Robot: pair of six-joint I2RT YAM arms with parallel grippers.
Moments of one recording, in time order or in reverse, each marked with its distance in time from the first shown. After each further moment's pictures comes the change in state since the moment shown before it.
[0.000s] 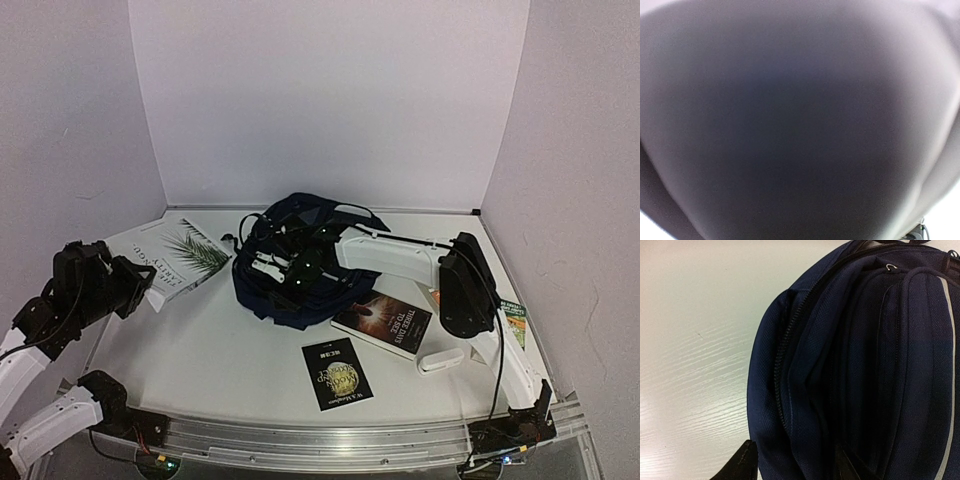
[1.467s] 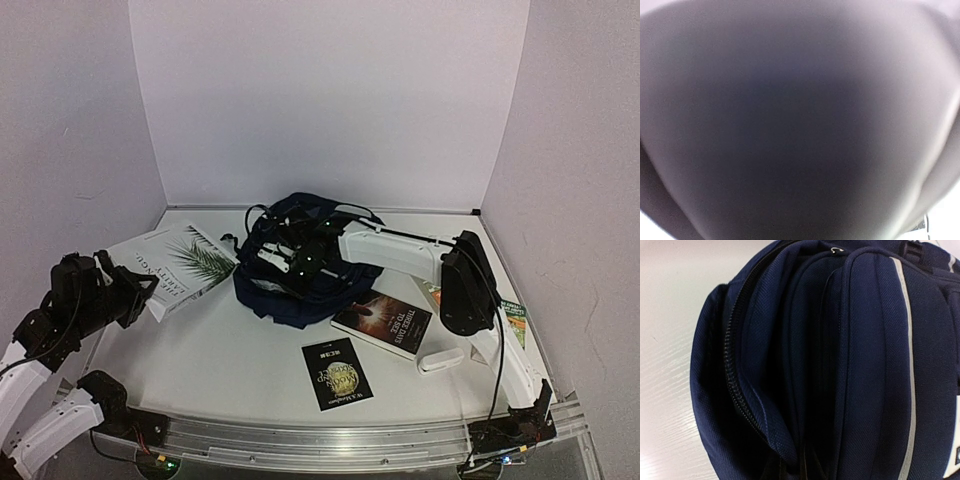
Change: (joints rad) left arm 0.000 -0.085 -0.059 -0.006 0.065 -0.018; right arm -0.021 0.006 0.035 -0.005 0.129 -0.007
